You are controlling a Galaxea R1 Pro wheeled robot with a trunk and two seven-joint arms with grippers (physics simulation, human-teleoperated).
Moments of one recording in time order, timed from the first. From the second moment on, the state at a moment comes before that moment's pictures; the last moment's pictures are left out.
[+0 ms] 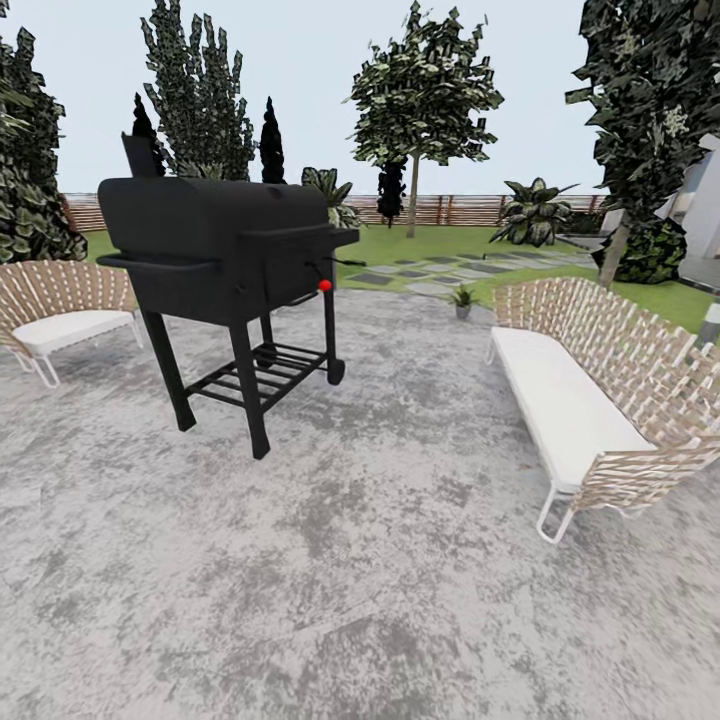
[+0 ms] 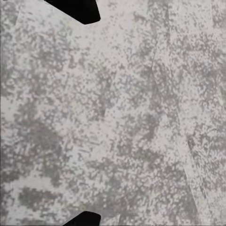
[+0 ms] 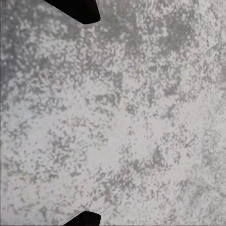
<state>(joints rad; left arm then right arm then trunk) -0.18 0.02 0.00 -0.32 0.00 -0.32 0.00 -0.05 -0.08 -0.05 -0.48 0.01 -0.33 0.00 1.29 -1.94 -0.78</state>
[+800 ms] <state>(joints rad) -0.18 0.02 0.00 -0.32 0.00 -0.32 0.00 -0.05 -0.08 -0.05 -0.48 0.01 -0.33 0.00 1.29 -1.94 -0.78</state>
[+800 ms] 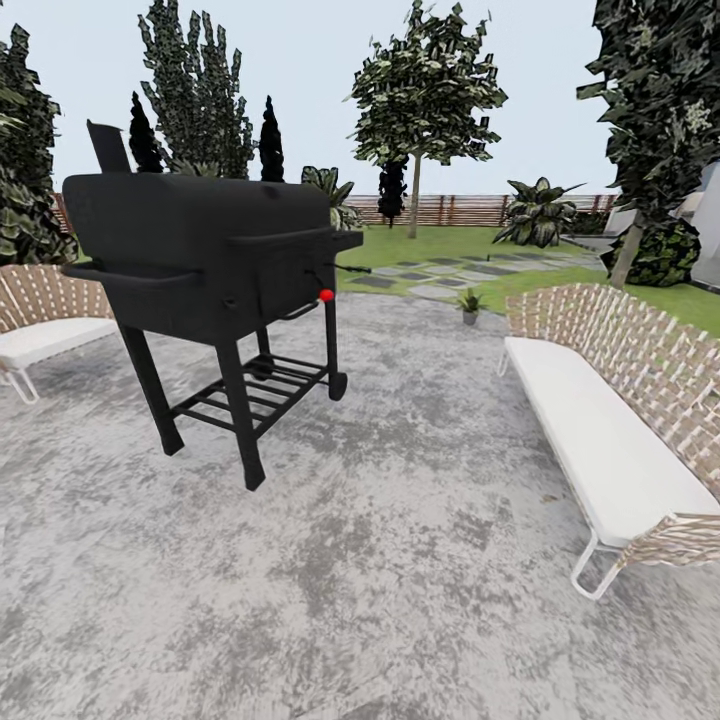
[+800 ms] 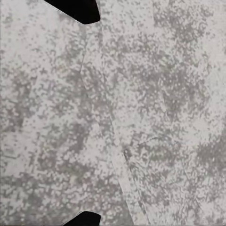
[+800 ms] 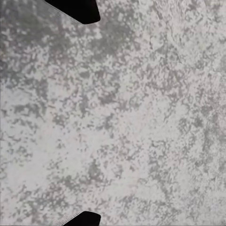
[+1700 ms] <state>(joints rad) -0.17 0.02 0.00 -0.32 -0.01 -0.44 0.00 -0.05 -0.08 -0.06 -0.48 0.01 -0.37 0.00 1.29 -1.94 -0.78</state>
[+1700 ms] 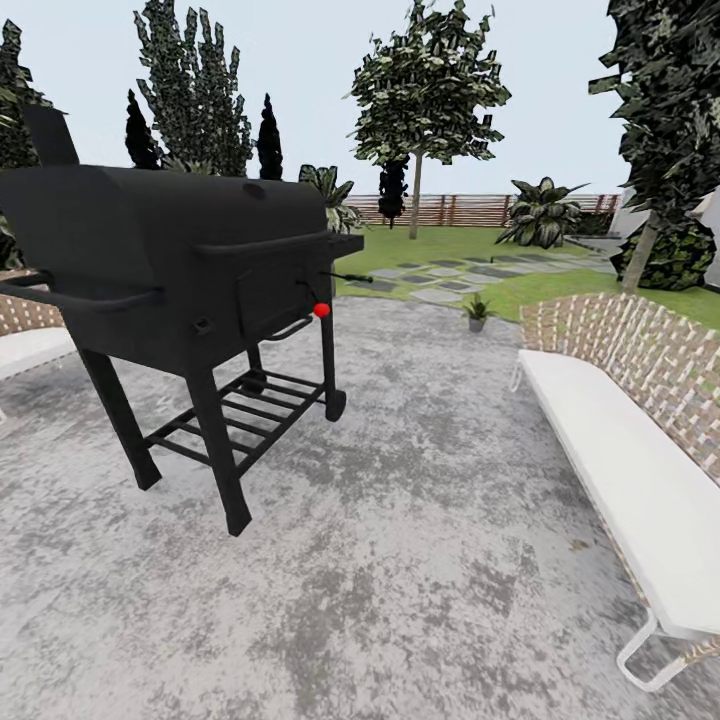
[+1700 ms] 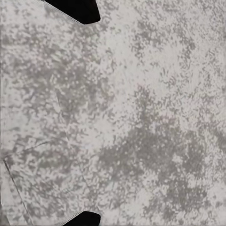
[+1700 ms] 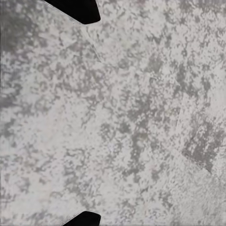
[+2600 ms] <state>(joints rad) -0.17 0.02 -0.01 -0.32 -0.01 -0.44 0.00 -0.05 -0.08 -0.05 -0.48 0.01 -0.37 0.00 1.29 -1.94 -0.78</state>
